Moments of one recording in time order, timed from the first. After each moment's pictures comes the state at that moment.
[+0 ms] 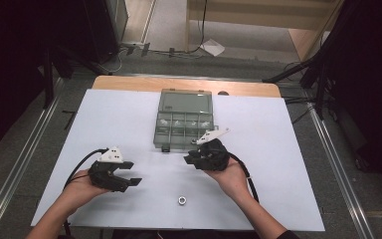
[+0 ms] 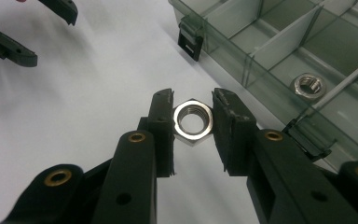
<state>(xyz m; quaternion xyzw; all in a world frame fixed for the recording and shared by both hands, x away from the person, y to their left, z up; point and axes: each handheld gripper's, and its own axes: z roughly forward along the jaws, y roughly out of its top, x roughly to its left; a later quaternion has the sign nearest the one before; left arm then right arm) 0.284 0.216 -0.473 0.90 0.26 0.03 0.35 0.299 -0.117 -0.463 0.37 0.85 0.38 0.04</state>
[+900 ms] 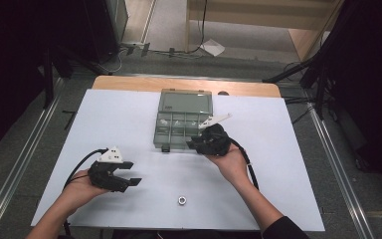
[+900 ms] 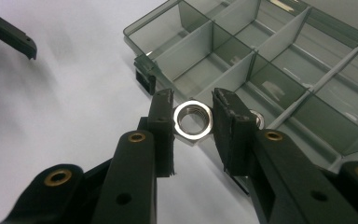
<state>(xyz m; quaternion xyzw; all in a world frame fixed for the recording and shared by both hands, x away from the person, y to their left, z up) 0.283 0.216 -0.473 0.90 0.26 0.03 0.35 0.333 -0.123 -0.449 0.39 0.84 0.37 0.07</state>
